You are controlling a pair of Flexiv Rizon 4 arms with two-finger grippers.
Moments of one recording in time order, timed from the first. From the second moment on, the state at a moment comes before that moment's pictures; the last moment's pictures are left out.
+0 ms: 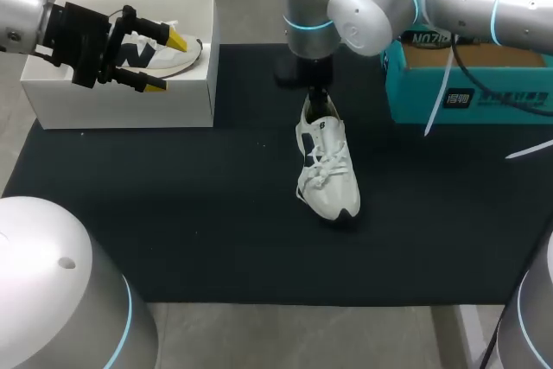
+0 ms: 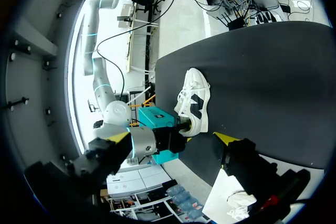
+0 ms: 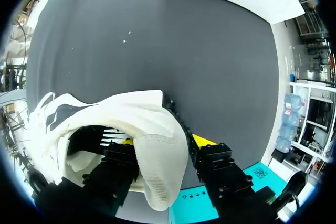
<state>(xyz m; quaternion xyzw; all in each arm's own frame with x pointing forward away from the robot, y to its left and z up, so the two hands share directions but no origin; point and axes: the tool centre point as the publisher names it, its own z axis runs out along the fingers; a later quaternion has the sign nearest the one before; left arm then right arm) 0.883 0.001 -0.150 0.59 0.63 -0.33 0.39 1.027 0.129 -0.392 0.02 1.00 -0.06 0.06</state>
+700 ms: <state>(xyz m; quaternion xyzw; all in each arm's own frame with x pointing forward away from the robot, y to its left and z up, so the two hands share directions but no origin) 0.883 0.001 -0.150 0.59 0.63 -0.33 0.39 1.033 0.127 -0.371 0.04 0.99 -0.06 0.08</state>
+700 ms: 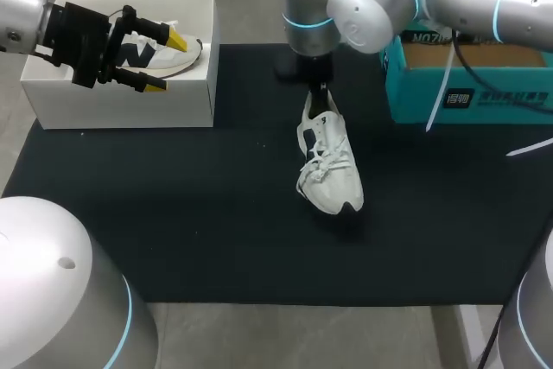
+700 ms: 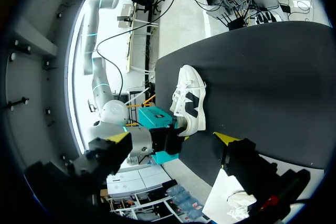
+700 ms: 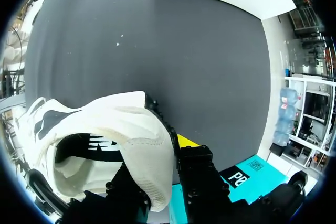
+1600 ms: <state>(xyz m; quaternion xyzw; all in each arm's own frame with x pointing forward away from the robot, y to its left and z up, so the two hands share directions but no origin) 0.883 0.001 -0.150 0.59 0.63 -0.33 0.39 1.010 0.159 -0.178 0.04 0.99 -0.02 0.13</state>
